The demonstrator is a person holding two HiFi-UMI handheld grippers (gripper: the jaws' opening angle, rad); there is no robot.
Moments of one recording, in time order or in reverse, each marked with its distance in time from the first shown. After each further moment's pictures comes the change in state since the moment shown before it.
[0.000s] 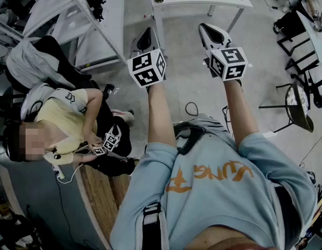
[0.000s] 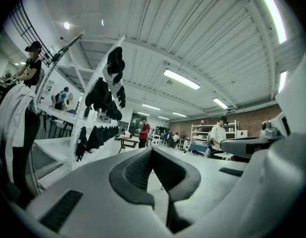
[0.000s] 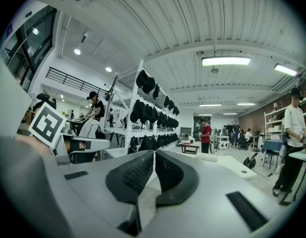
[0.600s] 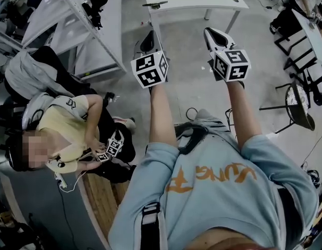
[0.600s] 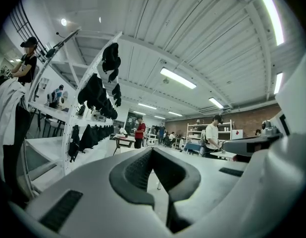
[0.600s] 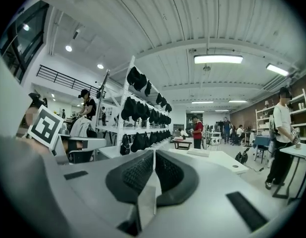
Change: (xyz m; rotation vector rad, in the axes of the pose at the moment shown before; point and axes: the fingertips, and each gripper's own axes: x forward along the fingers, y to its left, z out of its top) left arm 0.024 -0.009 -0.010 0.002 0.004 -0.038; right arm -0.002 -0.032 -0.013 0.033 0.034 -0.069
